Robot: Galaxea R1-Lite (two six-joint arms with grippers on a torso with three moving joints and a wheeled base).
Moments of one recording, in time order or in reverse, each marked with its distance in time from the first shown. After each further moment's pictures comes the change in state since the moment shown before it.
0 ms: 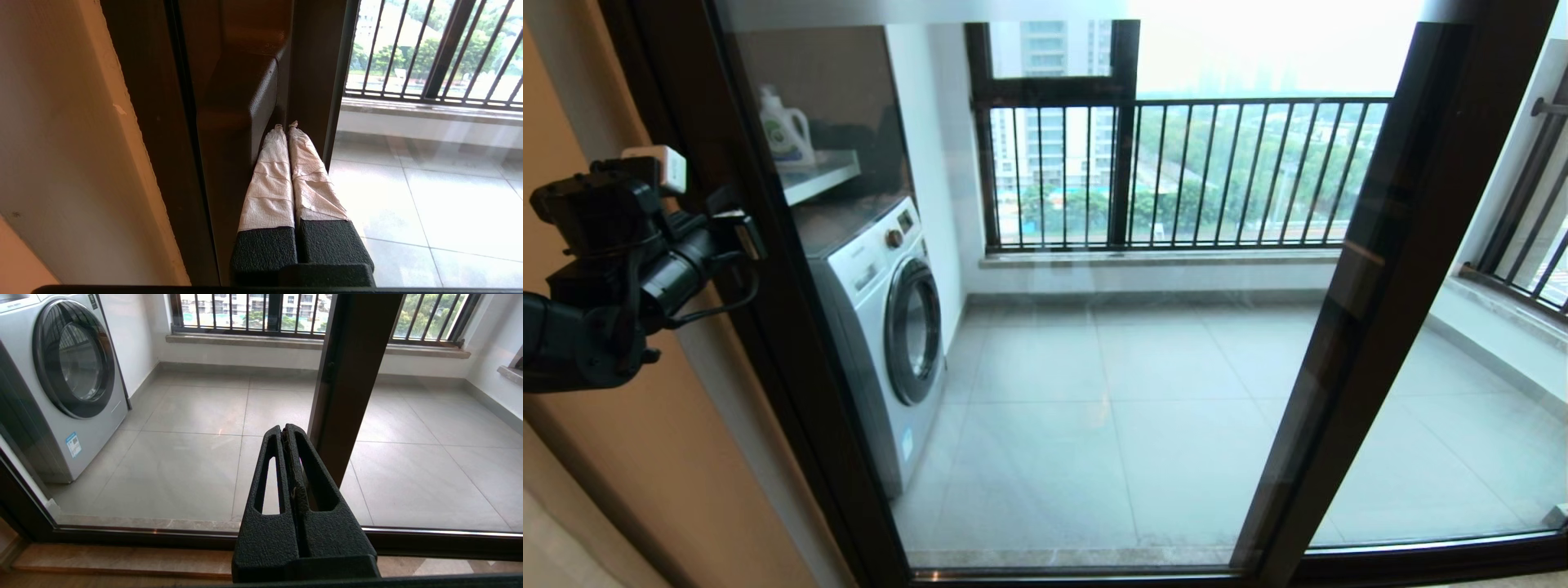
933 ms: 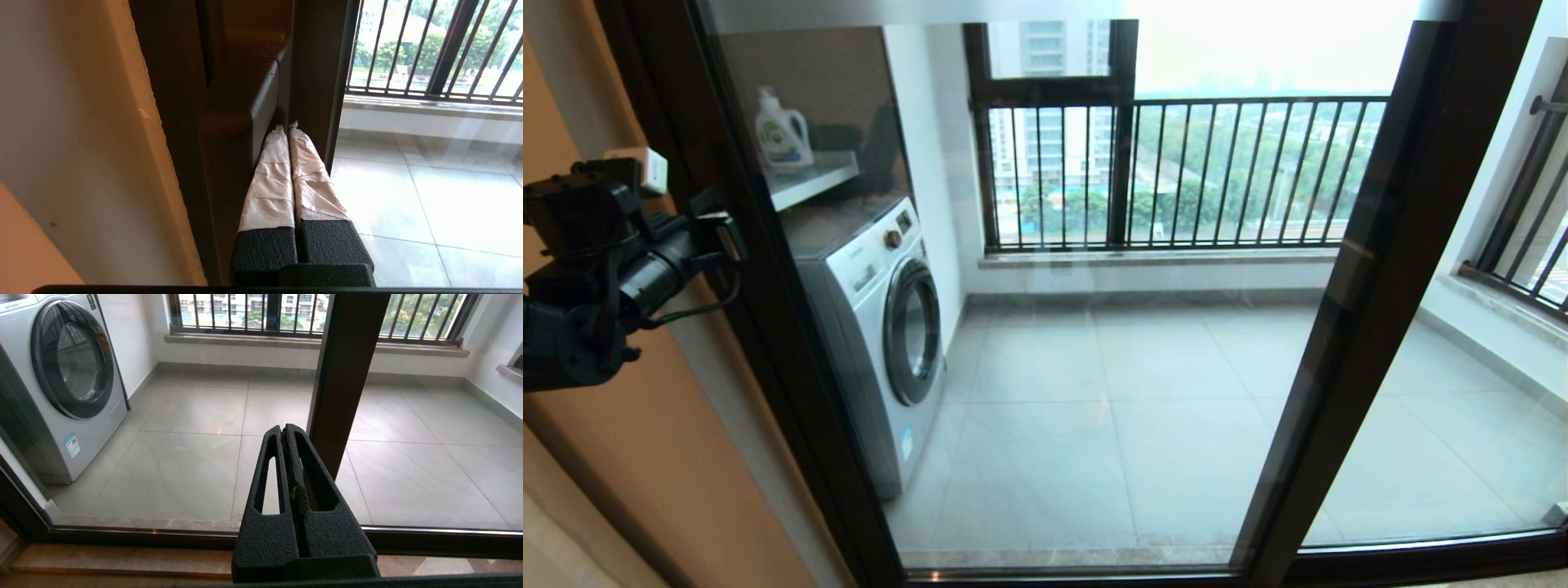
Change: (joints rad) left arm 0.084 0.013 -0.026 0.007 -0.040 0.002; right arm 0.000 0.000 0.000 0.000 0.001 0.000
